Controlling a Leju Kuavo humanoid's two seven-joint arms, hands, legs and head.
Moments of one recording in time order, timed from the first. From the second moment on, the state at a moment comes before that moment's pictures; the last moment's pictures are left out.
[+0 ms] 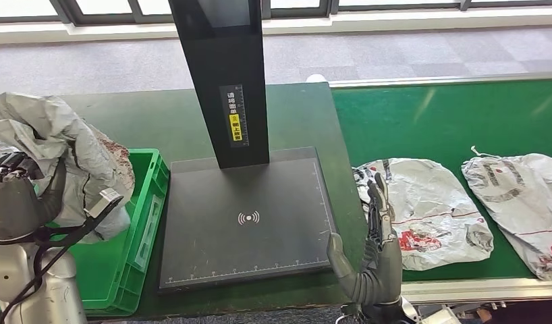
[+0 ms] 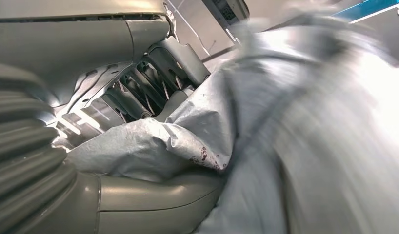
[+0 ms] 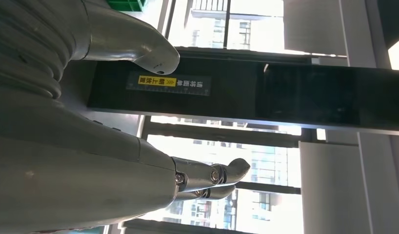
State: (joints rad) left arm -0.20 -0.15 0.54 -1.72 -1.35 0.70 -0.45; right arm 0.21 0.08 0.34 -1.87 0.18 -0.09 -0.70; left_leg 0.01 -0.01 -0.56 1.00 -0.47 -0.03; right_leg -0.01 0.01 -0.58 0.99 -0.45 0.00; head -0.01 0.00
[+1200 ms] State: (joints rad) left arm -0.34 0.22 -0.17 -1.19 -1.51 0.41 0.31; right arm 0.22 0.09 0.33 -1.87 0.17 -0.05 -0.70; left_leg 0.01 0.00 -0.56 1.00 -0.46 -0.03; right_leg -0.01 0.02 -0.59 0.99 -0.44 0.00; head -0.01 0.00
